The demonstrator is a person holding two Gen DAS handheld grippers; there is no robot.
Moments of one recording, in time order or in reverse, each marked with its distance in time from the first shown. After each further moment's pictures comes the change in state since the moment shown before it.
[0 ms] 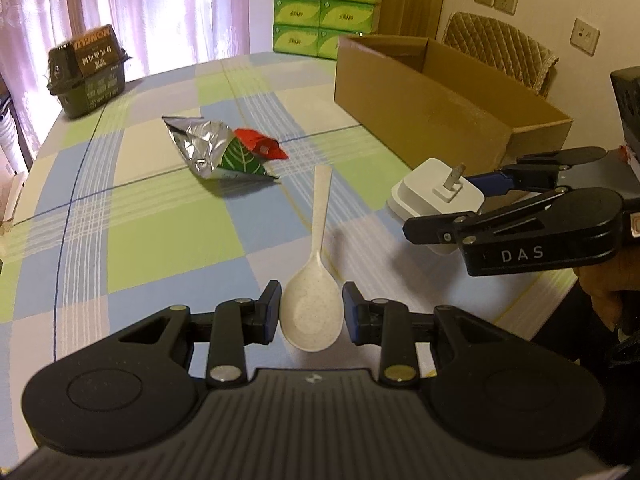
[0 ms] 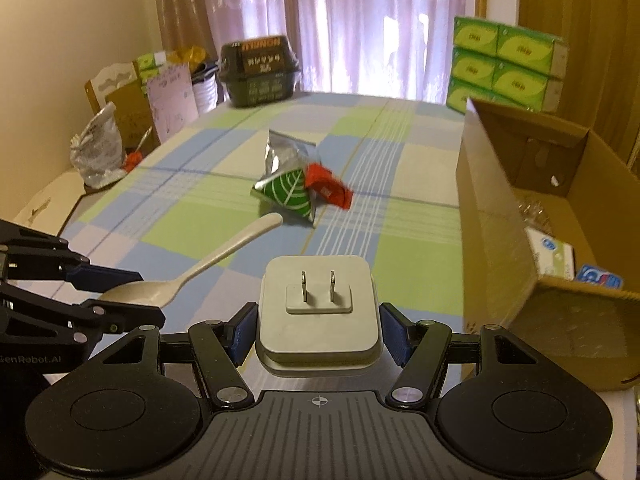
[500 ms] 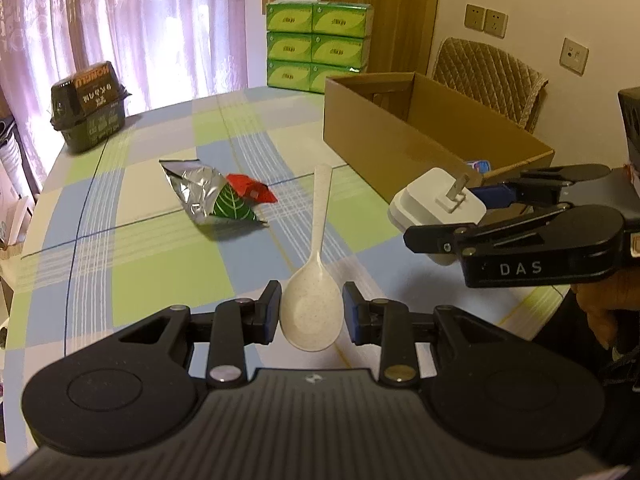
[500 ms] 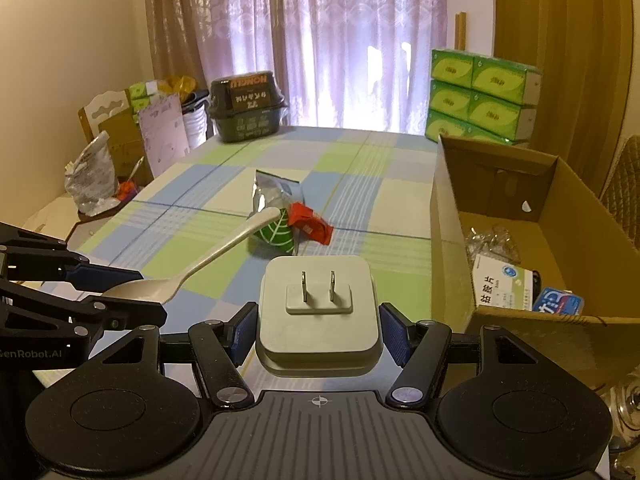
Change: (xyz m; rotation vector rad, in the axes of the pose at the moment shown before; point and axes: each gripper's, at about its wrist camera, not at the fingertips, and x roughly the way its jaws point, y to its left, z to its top) left arm -0.027 -0.021 0.024 0.016 -0.073 0.007; right arm -0.038 -0.005 0.007 0.014 -0.081 -0.030
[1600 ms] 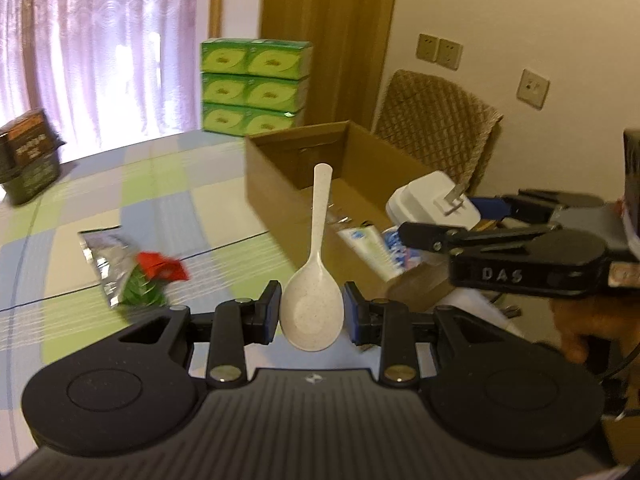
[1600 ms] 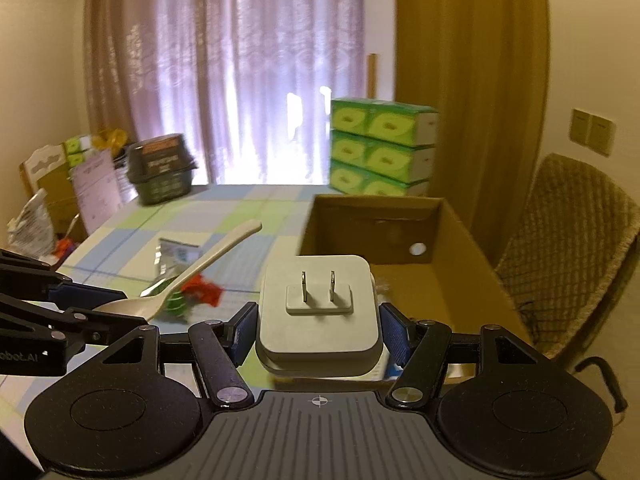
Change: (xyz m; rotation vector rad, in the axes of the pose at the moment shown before) left arm 0.026 -0.076 0.085 0.013 -0.067 -0.145; right arm -0.053 -0.098 0.031 0.087 -0.136 -0.189
